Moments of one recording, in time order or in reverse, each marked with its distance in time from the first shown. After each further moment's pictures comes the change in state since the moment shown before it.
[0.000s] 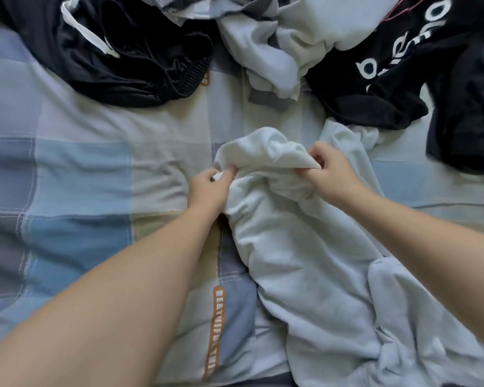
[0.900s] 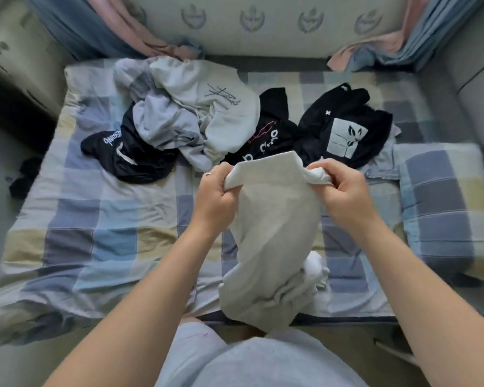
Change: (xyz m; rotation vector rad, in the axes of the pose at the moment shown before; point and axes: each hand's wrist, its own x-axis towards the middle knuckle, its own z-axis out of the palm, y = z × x) left_hand -0.487 0.293 -0.018 -0.001 -0.074 0.775; right_hand -0.398 -0.137 -0.399 0.321 0.225 -0.364
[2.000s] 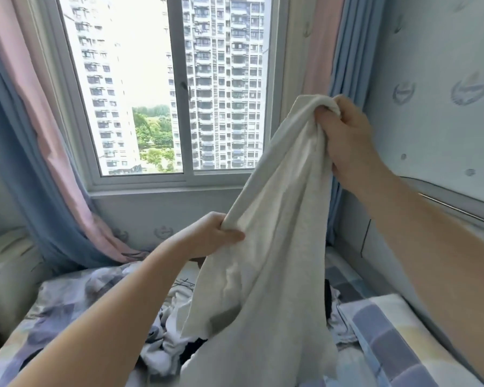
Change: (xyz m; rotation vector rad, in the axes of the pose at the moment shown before) left_hand 0.079 0.320 -0.032 0.208 -0.410 0.346; right_hand 0.012 -0.333 -0.233 0.177 0.525 -0.644
